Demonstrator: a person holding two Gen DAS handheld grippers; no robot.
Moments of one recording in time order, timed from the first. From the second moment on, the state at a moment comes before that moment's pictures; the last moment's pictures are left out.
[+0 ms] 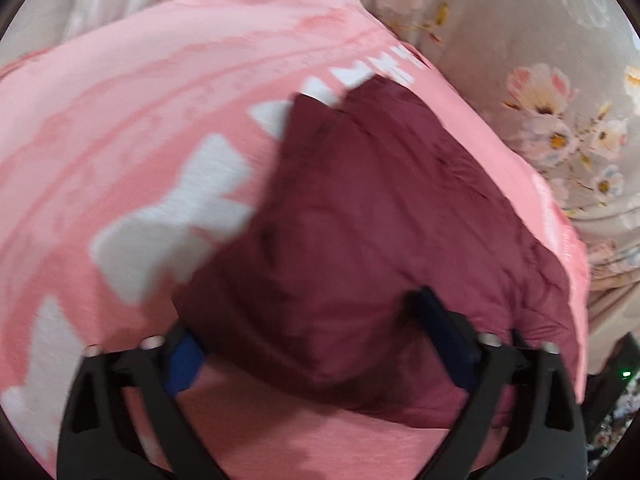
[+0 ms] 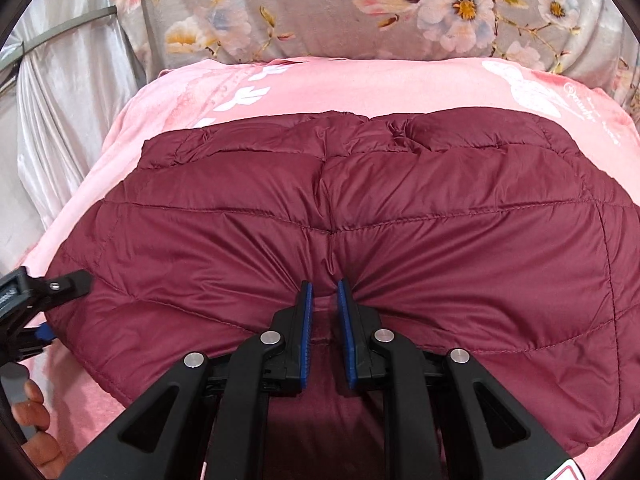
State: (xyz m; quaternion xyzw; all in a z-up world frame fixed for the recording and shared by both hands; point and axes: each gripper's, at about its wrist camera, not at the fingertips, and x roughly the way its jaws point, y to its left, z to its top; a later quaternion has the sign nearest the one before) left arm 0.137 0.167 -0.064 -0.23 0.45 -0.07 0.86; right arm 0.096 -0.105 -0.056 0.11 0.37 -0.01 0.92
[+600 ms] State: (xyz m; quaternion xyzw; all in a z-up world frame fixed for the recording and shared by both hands) left arm 0.073 0.108 0.085 -0.14 0.33 -0.17 0.92; right arm 0.042 -0.094 -0.059 0.17 0.40 0.07 0.90
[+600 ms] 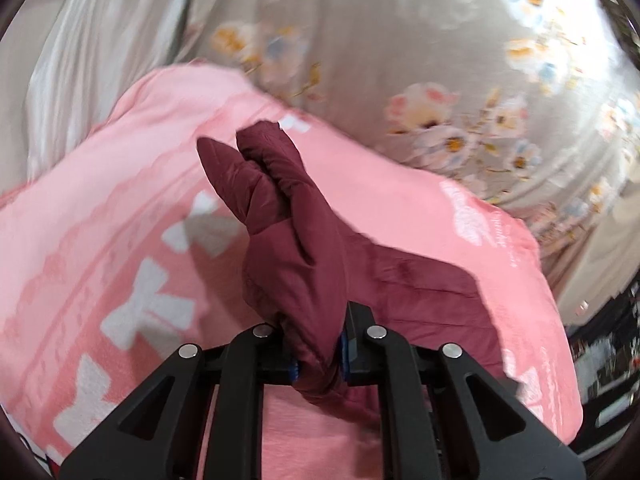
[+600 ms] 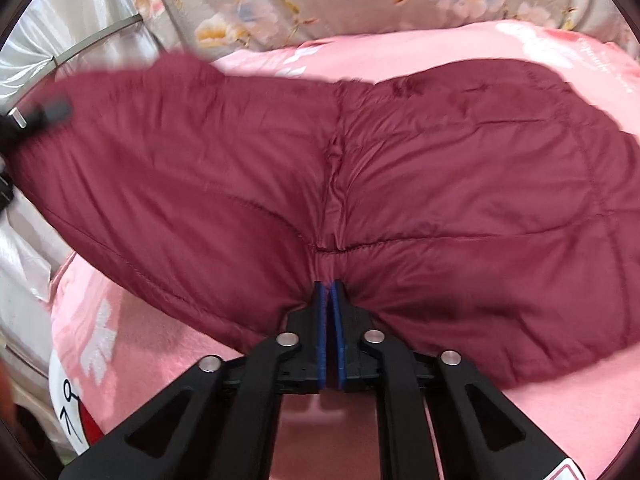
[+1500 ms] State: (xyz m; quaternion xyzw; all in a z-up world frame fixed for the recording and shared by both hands) left arm 0.054 -0.172 -0.005 0.06 0.44 -0.28 0.85; right arm -0.091 -0.259 -0.034 0.26 0.36 -0.10 0.89
